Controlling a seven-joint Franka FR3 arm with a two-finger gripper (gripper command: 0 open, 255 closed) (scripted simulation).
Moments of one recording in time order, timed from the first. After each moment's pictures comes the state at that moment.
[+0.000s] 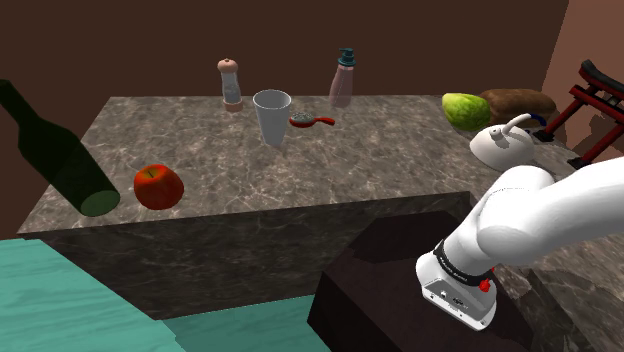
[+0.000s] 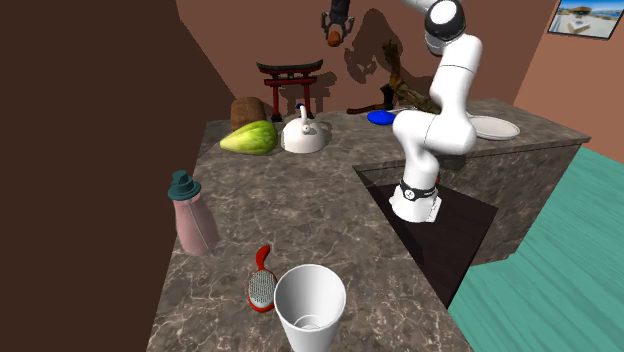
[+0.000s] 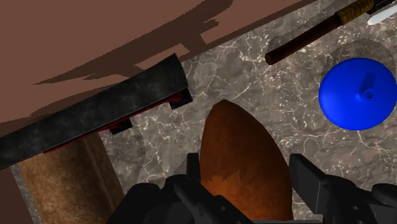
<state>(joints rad) 0.07 -0.55 -1.47 -1.29 -0.60 1.49 -2.12</state>
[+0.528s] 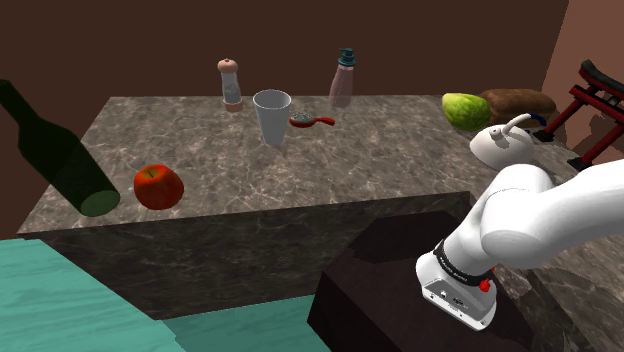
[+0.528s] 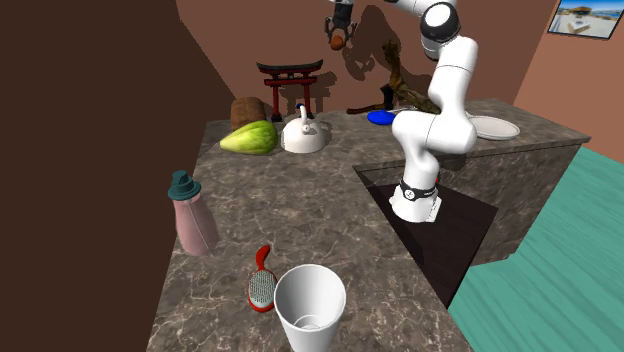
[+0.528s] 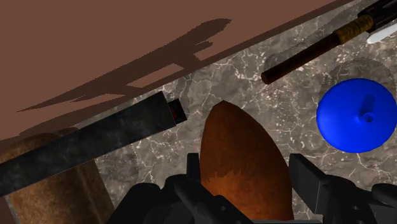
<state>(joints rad) 0.15 -0.60 -1.58 -1.23 -0.65 1.50 -2.17</state>
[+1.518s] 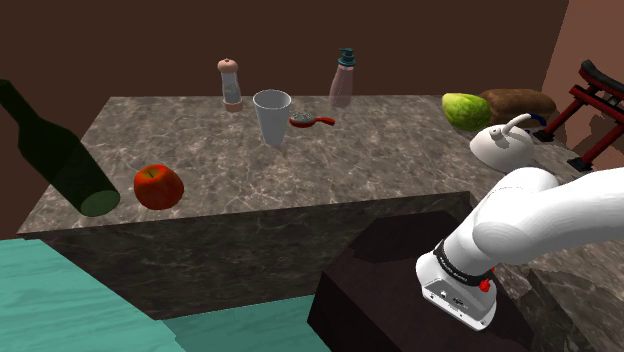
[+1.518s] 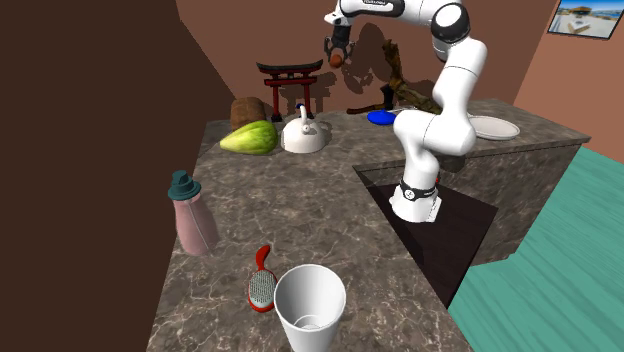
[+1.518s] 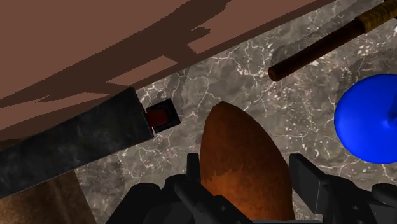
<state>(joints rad) -0.02 -0.64 -1.51 -1.53 -0.67 1.70 -2.11</state>
